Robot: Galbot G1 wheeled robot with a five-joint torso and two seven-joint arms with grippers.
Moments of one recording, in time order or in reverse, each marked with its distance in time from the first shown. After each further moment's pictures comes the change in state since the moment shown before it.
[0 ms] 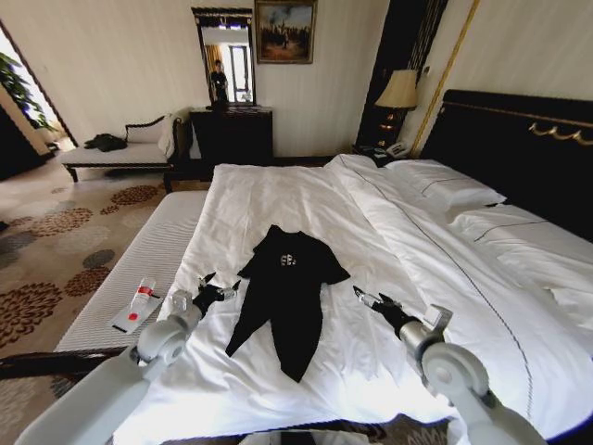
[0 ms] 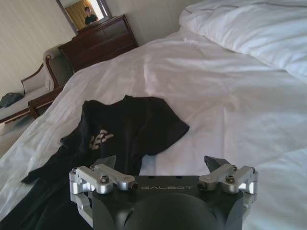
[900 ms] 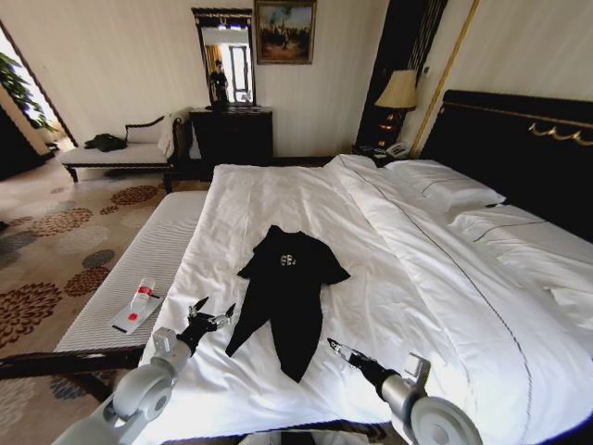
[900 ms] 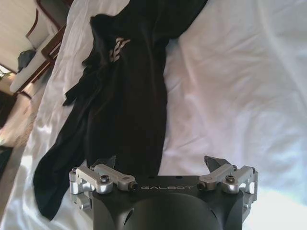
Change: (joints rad) left arm 0.314 -0.019 -0.150 -0.151 0.016 -0.069 0.016; right arm -0.150 0.104 -0.081 0.040 0.204 -0.185 0.013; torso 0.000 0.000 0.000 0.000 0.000
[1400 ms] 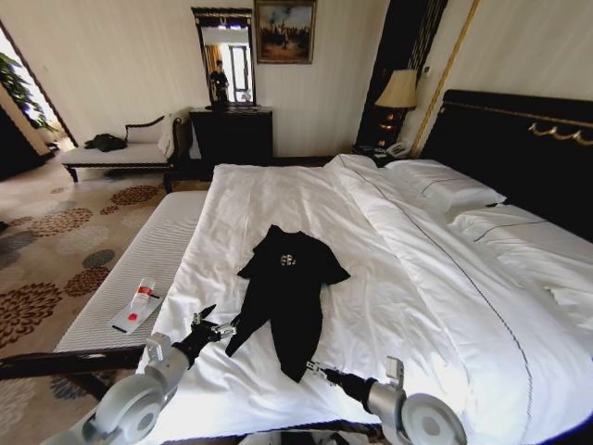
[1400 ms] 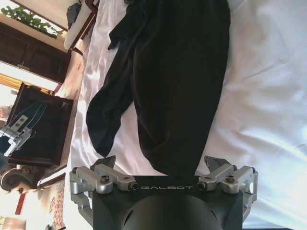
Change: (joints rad) left arm 0.157 0.109 -0.103 -0.150 -0.174 0.026 -0.024; right arm 0.059 -0.087 -0.142 -0.084 0.096 -0.070 -0.175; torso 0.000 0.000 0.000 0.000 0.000
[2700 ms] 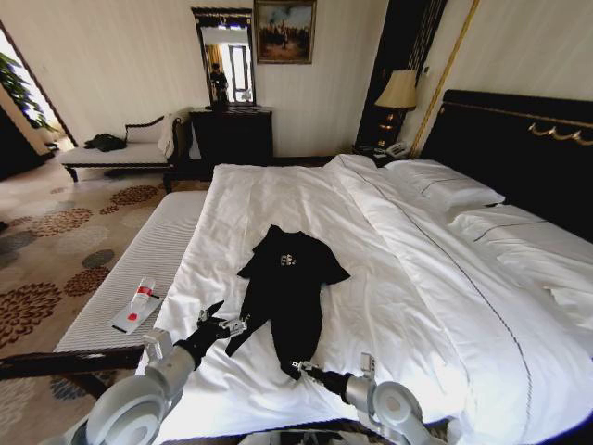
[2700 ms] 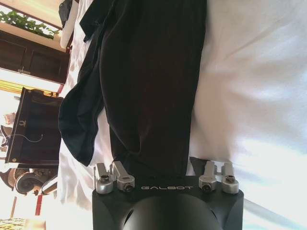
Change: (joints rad) left arm -0.083 0.046 0.060 -0.138 -0.120 0.046 -0.156; right arm 0.178 0.046 -0.119 -0.238 0.054 0.015 -0.030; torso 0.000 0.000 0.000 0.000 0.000
